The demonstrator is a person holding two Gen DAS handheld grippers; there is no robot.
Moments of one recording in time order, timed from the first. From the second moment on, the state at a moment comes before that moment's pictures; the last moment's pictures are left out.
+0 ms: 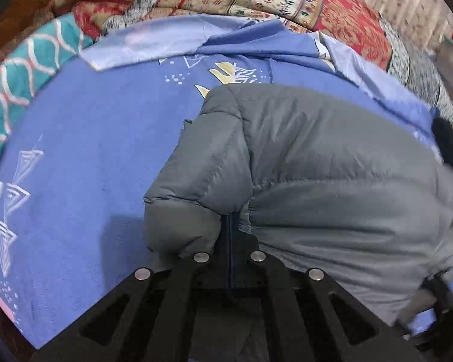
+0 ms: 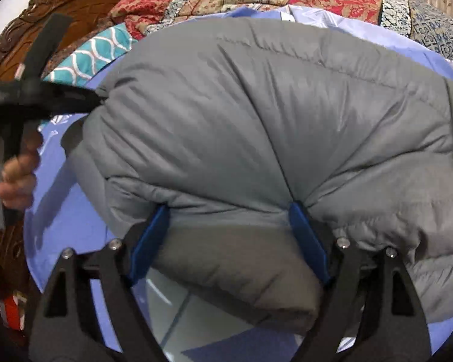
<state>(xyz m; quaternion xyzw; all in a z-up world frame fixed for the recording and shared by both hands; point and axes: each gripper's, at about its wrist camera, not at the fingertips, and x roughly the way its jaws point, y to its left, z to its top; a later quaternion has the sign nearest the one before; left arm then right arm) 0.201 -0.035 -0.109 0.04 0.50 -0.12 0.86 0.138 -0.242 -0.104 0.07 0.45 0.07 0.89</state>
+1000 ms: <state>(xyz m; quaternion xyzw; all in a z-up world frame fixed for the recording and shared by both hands) 0.203 -0.018 -0.121 -0.08 0.56 -0.25 0.79 0.107 -0.415 -0.102 0.43 0.43 0.03 0.80</state>
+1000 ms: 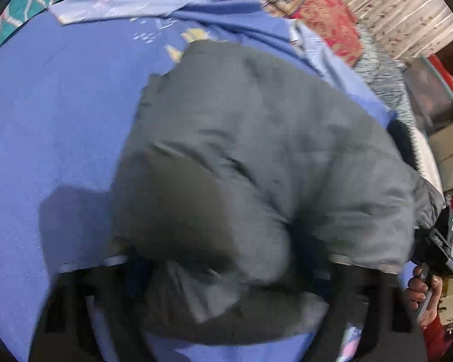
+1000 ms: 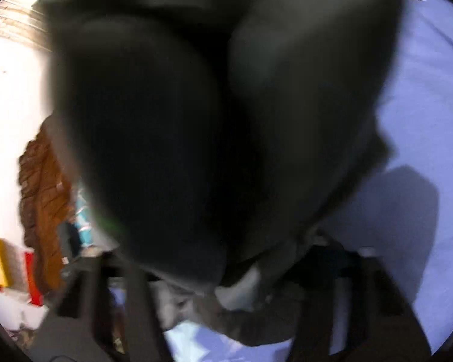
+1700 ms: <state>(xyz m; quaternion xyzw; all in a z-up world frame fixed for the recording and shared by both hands) 0.167 0.228 0.007 -0.20 0.32 -0.03 0.93 0.397 -0.080 0.100 0.12 0.36 0.19 0.91</state>
